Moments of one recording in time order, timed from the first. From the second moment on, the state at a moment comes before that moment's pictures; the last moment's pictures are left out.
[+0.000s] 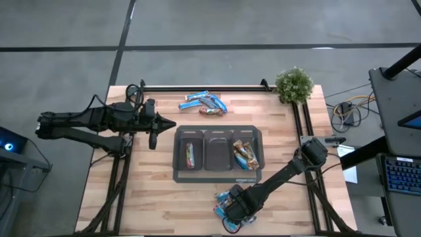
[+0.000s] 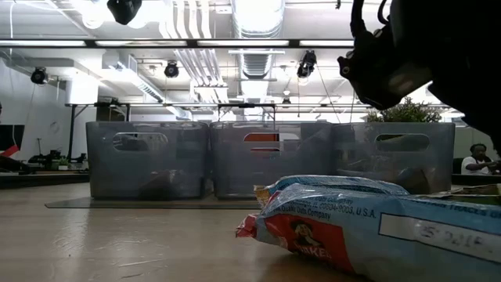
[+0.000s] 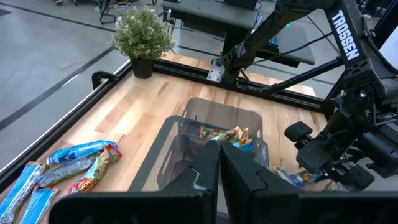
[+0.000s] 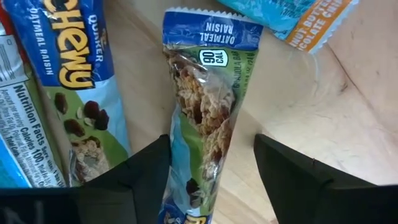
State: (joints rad) left arm -0.03 0.78 0.94 -0.45 -0.18 -0.24; right arm 0.61 2.16 1.58 -0.94 -0.11 1.46
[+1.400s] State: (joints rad) left arm -0.03 0.78 0.94 -0.45 -0.18 -0.24; right arm 0.61 2.01 1.58 -0.94 -0.07 1.46
